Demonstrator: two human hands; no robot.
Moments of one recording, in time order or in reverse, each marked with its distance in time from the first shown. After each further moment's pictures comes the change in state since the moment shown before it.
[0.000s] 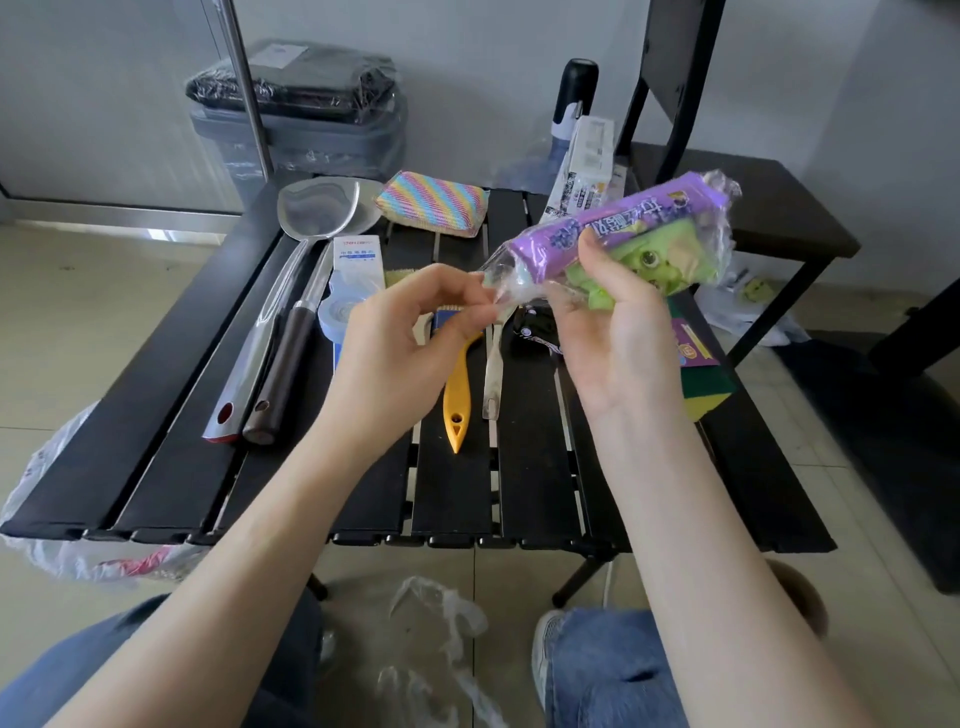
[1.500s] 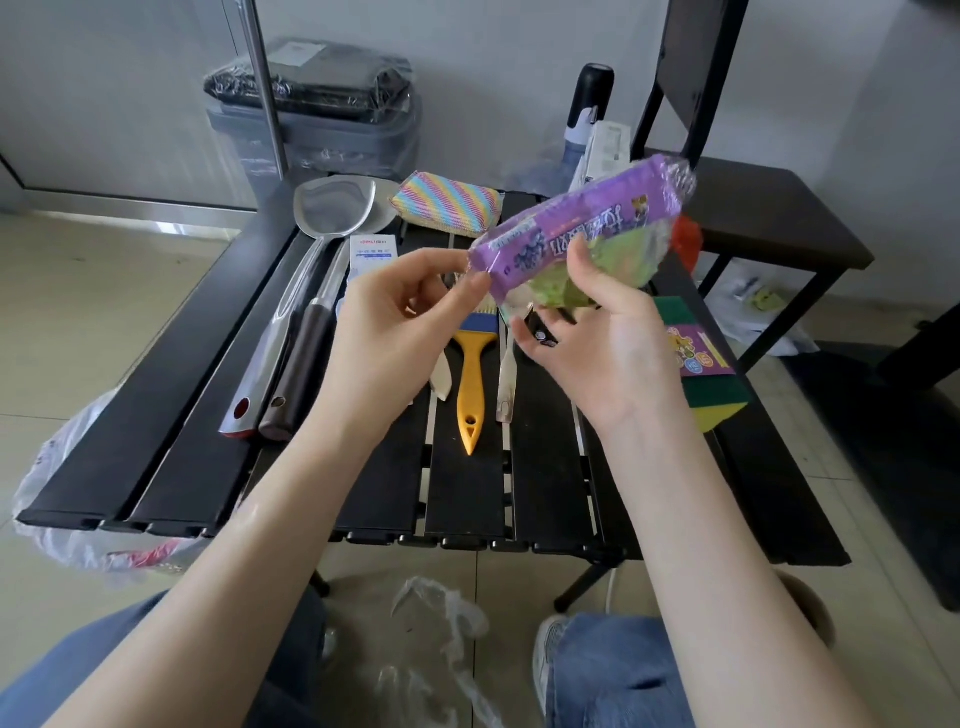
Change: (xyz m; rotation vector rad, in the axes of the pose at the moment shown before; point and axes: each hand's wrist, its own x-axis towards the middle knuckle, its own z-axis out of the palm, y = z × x) left_hand 0.006 0.003 -0.015 -0.144 0.077 -0.135; right_hand -0.003 0.006 -0.003 -0.213 -0.129 0.192
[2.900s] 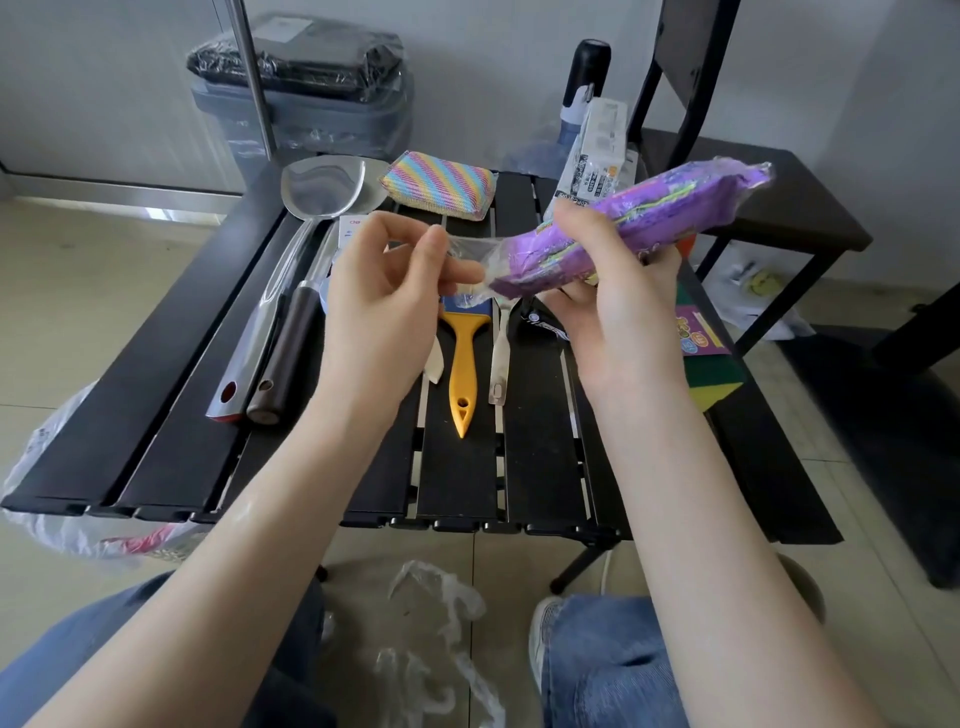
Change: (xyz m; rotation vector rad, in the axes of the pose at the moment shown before) left_hand -0.004 0.014 0.014 -0.088 0.179 -0.145; right_hand 0.001 -0.004 0.007 -0.139 0.212 -0.224
